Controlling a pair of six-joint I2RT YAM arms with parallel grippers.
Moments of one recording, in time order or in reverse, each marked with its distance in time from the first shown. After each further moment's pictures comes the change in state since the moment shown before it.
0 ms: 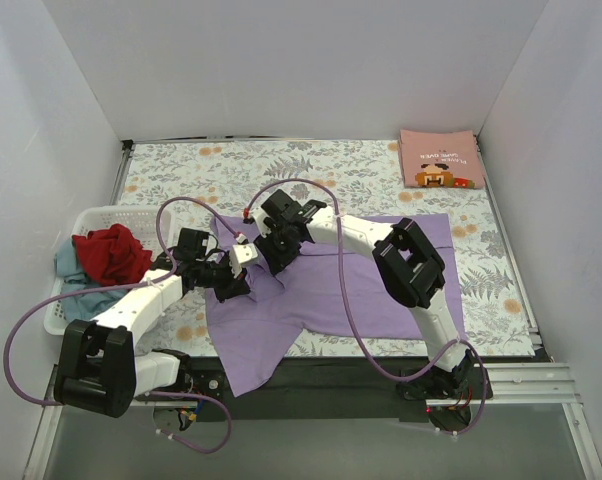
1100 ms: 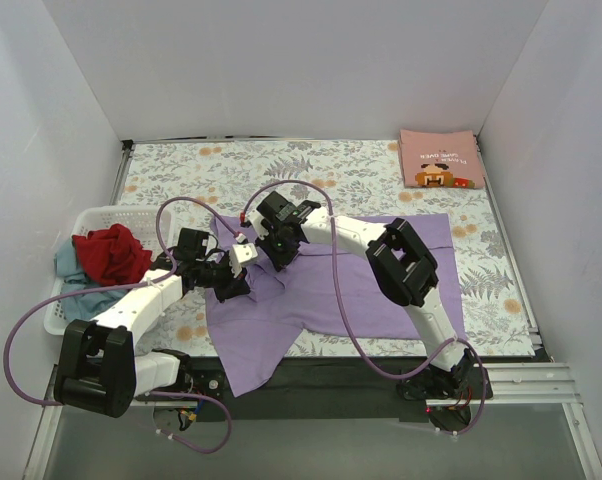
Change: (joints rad) left arm 0.000 0.000 0.000 0.000 0.000 -0.011; right arm 0.012 0.051 0.056 -0.046 0.075 -0.071
